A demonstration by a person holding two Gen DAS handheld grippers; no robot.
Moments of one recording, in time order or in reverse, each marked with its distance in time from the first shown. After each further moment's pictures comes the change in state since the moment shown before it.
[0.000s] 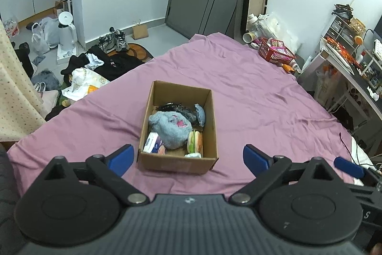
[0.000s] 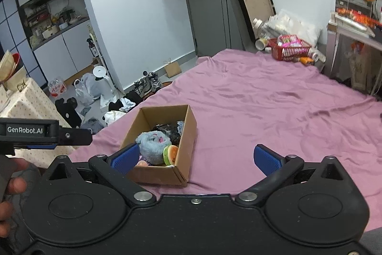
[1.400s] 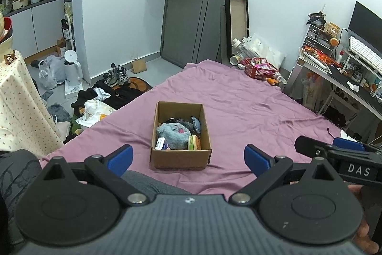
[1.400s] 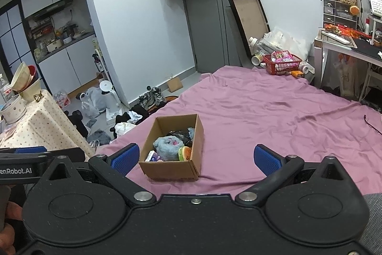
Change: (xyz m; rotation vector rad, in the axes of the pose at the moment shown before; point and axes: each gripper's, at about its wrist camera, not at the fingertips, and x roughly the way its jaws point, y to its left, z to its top) left arm -0.113 -0.013 -0.053 0.107 -0.170 0.007; right arm -0.085 0.024 -0.013 0.023 -0.074 -0.001
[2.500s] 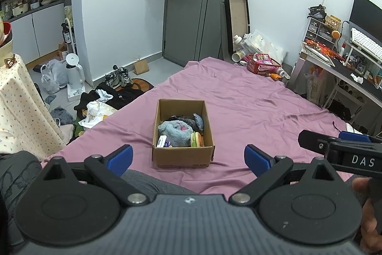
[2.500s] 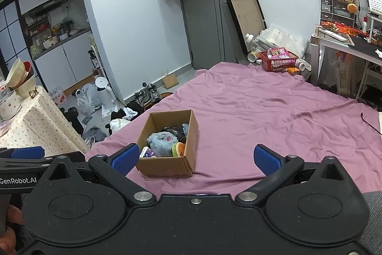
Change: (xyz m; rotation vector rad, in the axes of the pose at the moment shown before) left arm 0.010 -0.006 -0.010 0.021 0.001 0.023; right arm 0.004 -0.006 -0.003 -0.002 0.014 -0.019
